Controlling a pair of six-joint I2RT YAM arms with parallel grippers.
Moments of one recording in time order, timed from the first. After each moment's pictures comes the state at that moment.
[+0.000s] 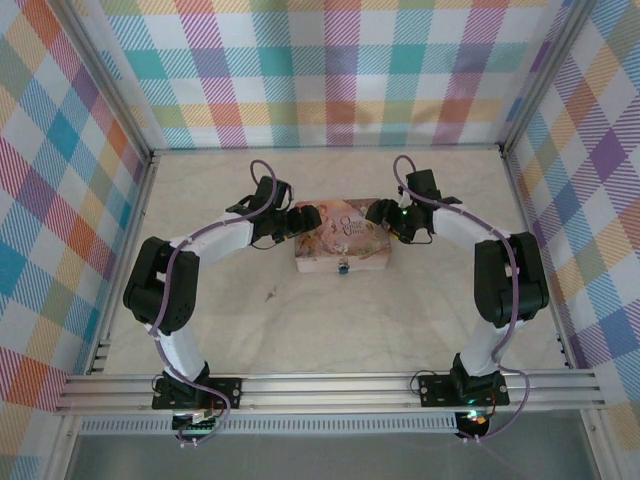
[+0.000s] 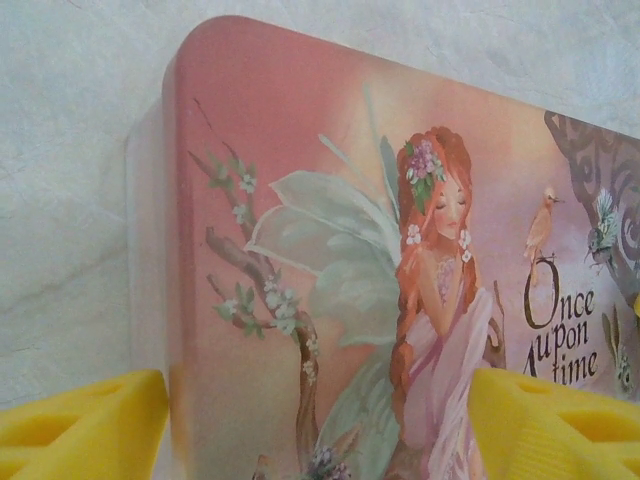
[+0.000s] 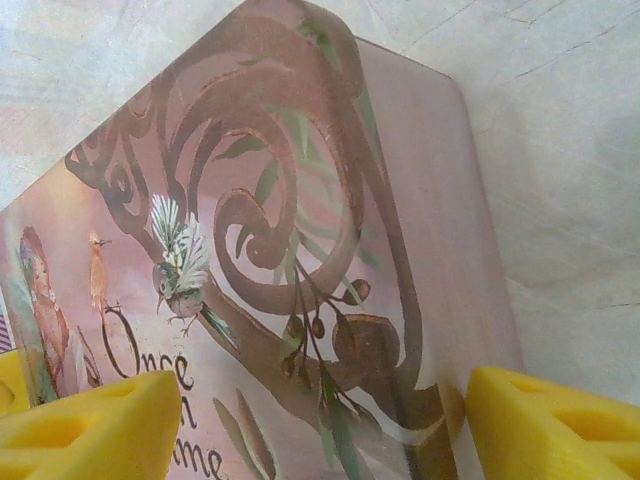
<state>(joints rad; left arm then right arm) -0.44 1.79 1.22 -0.29 0.25 -0.71 0.26 1.77 1.18 -0.39 -0.42 0.68</state>
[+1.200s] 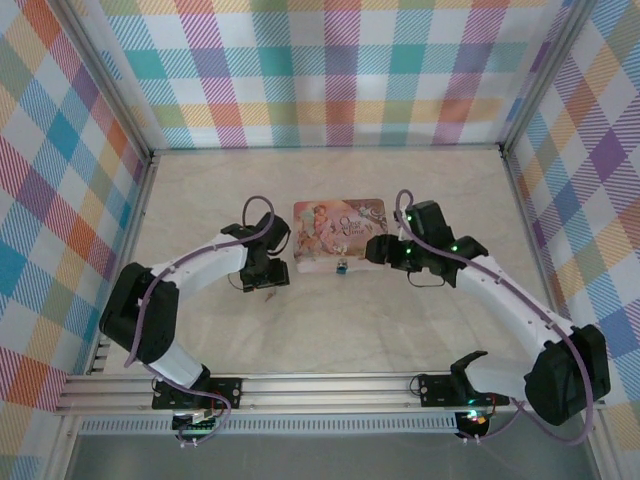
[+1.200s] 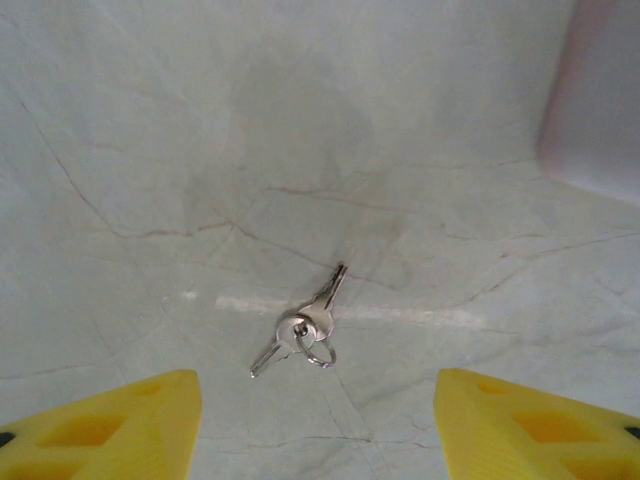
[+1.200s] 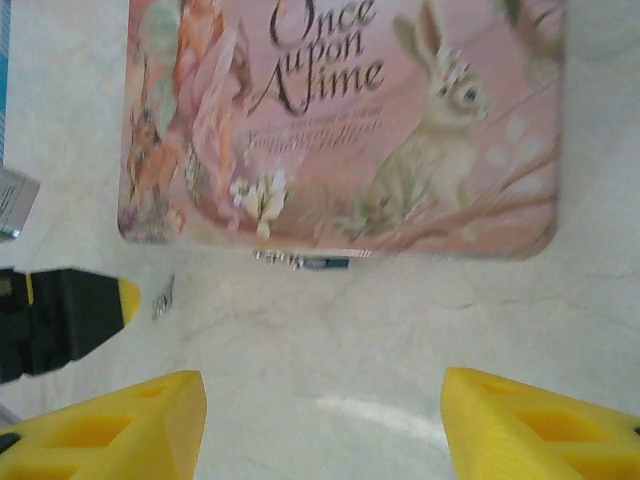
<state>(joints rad) -0.55 1.59 1.04 -0.87 -0.03 -0.71 0.49 1.19 0.90 -0.58 -0.26 0.60</state>
